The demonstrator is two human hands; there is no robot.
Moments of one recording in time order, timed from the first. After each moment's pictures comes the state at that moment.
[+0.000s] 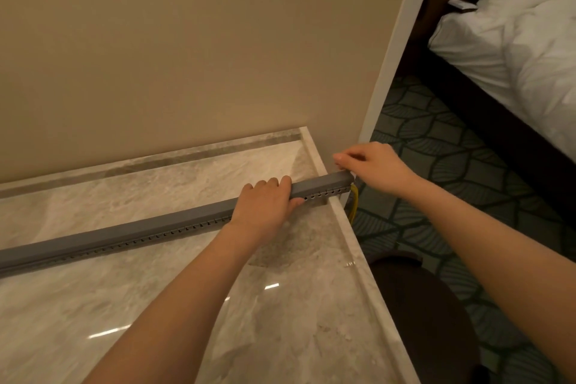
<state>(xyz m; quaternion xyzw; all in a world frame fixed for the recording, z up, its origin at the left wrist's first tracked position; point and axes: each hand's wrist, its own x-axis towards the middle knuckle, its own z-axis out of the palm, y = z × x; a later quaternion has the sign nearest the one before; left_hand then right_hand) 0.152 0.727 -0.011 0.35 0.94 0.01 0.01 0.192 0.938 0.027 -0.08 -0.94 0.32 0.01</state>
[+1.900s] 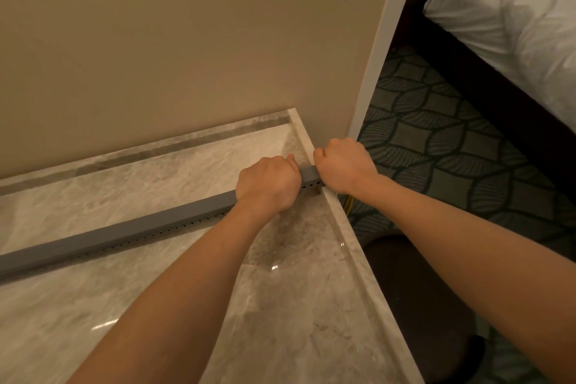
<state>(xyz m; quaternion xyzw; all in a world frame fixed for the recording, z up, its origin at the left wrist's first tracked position) 0.135 0.771 -0.011 0.20 0.97 0.12 0.11 0.169 0.904 -0.004 -0.02 -1.00 0.03 -0.04</state>
